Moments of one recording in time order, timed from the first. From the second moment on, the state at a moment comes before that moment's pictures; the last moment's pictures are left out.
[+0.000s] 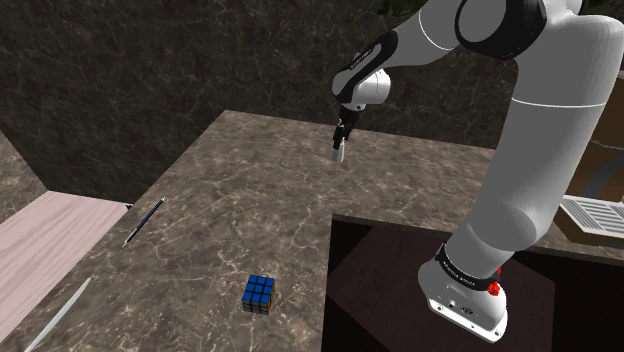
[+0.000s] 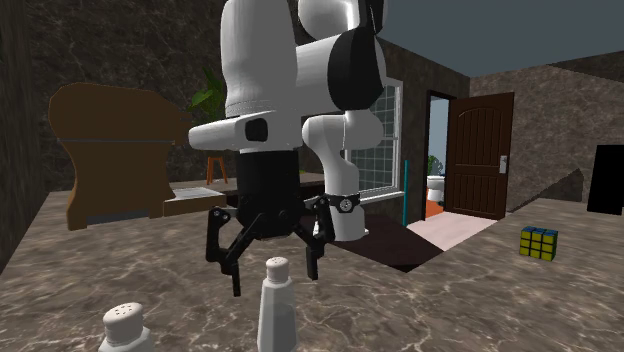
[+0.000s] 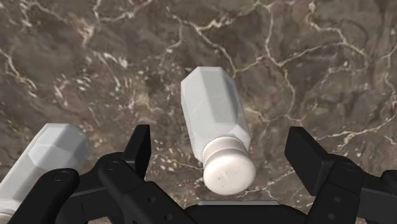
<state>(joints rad) -0.13 0.27 -0.26 -2.17 0.24 2.46 -0.77</state>
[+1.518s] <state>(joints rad) -0.13 0.23 -0.27 -2.16 0.22 2.41 -0.75</state>
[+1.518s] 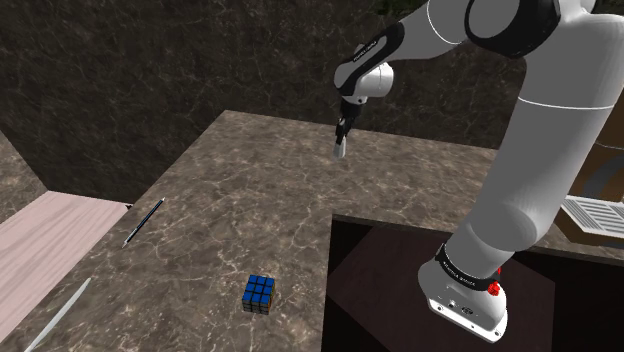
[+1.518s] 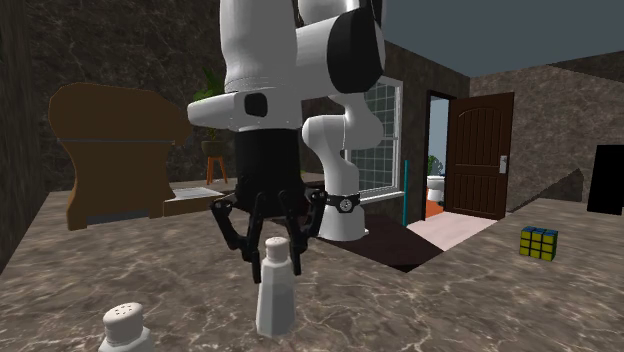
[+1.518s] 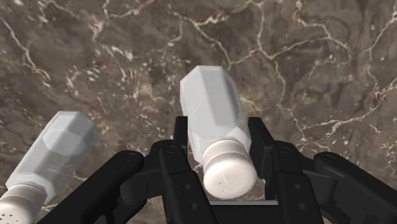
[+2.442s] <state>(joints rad) -0.12 0.11 -0.29 -2.10 0.15 2.25 -0.69</state>
